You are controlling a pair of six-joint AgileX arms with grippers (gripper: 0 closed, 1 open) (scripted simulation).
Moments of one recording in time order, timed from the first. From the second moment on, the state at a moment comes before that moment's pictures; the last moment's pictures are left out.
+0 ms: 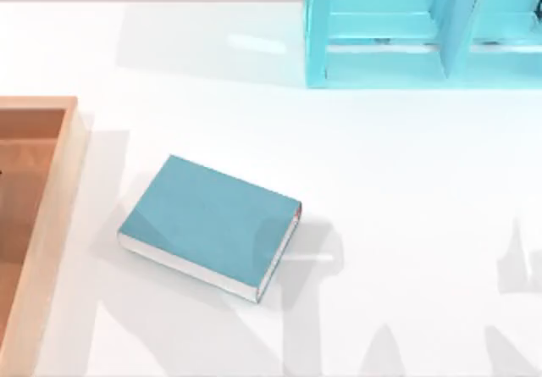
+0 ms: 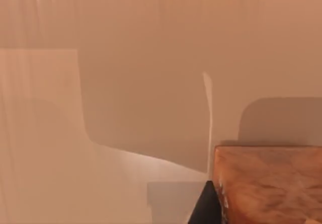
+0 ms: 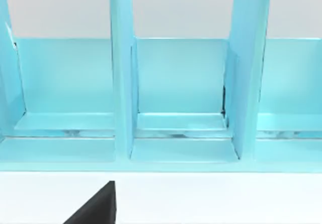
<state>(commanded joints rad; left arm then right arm) 0.27 1.97 1.26 -0.86 0.00 0.29 0.00 0.00 0.00 0.00 0.00 0.00</state>
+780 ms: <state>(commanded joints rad) 0.16 1.88 1.38 -0.94 -0.03 0.19 0.00 0.00 0.00 0.00 0.00 0.00</state>
